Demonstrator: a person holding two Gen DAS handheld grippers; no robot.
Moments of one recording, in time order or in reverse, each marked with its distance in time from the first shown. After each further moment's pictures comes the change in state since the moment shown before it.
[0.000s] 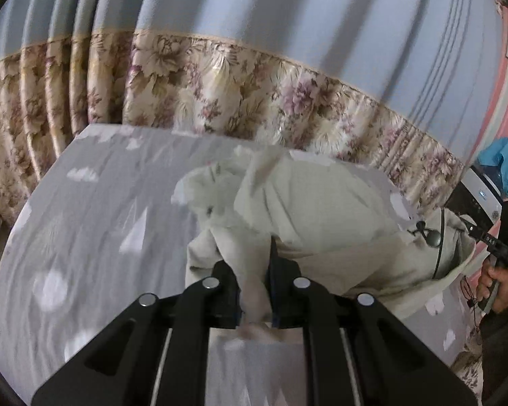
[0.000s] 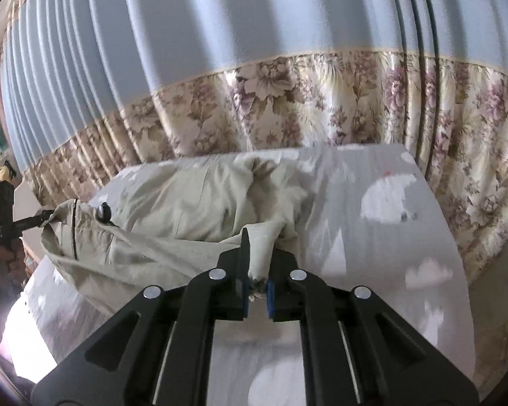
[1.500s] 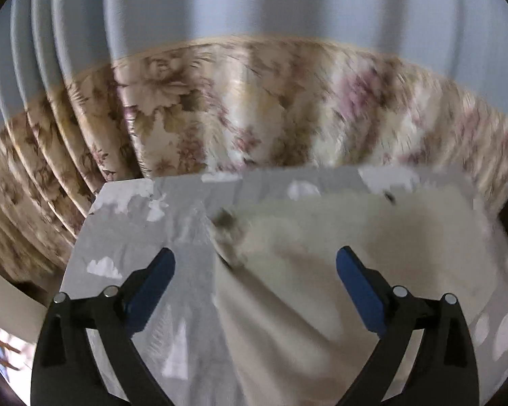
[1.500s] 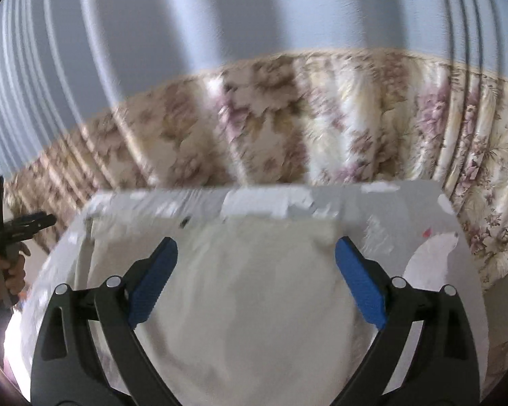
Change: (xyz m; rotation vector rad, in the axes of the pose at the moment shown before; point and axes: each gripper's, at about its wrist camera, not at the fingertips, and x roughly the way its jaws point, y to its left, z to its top) left arm 0.140 -0.036 0.091 0.168 0.082 0.284; right arm 0.146 0.035 0.091 -0.011 0.096 -0.043
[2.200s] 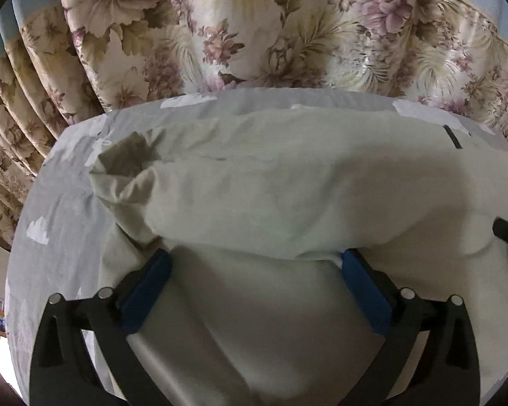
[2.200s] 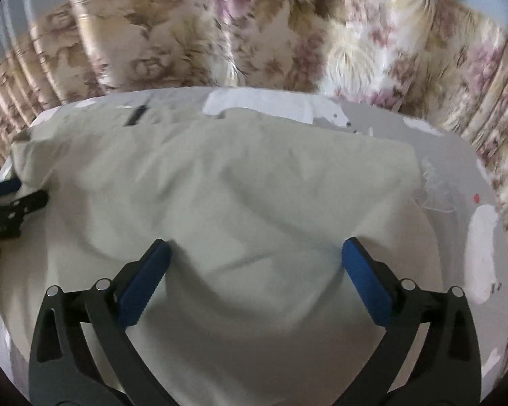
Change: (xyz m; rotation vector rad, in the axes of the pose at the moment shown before) left arm 0.137 -0.022 -0.019 -0.071 0.273 0.076; right arm 0.162 0.016 -0.026 -0.064 0.284 -0.198
